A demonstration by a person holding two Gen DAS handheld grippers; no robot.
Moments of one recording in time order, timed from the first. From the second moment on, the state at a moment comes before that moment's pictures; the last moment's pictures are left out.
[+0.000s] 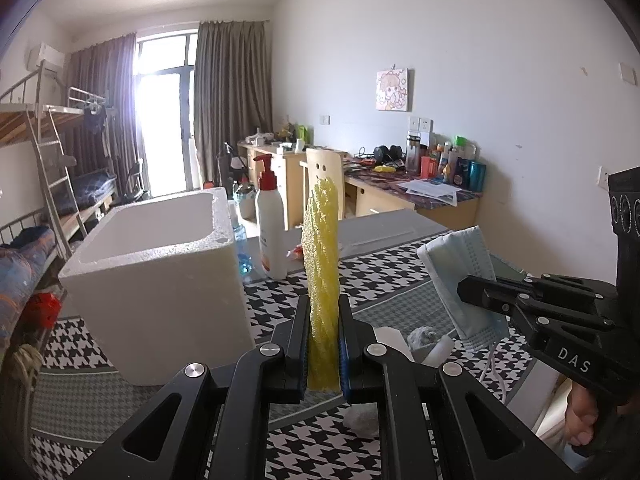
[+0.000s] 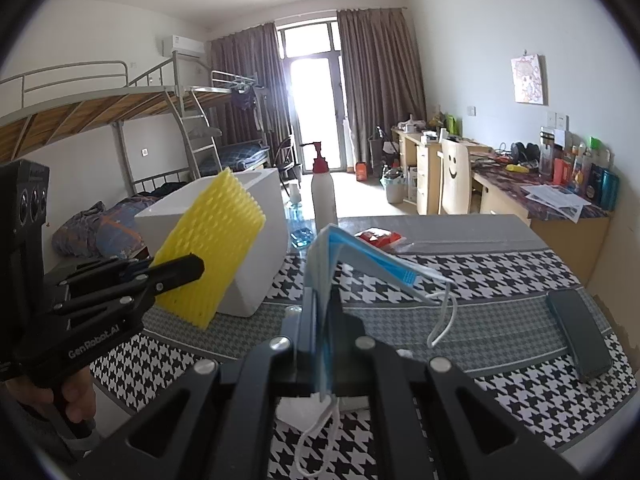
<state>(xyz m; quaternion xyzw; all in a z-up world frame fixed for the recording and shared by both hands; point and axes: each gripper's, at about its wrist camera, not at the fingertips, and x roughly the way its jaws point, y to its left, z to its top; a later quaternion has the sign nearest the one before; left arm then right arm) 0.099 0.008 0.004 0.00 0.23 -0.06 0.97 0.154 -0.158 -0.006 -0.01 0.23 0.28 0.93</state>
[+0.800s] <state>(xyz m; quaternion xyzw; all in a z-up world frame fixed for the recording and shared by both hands) 0.119 0.017 0.032 0.00 0.20 -0.04 0.98 0.165 -0.142 0.019 -0.02 0.21 0.30 0.93</state>
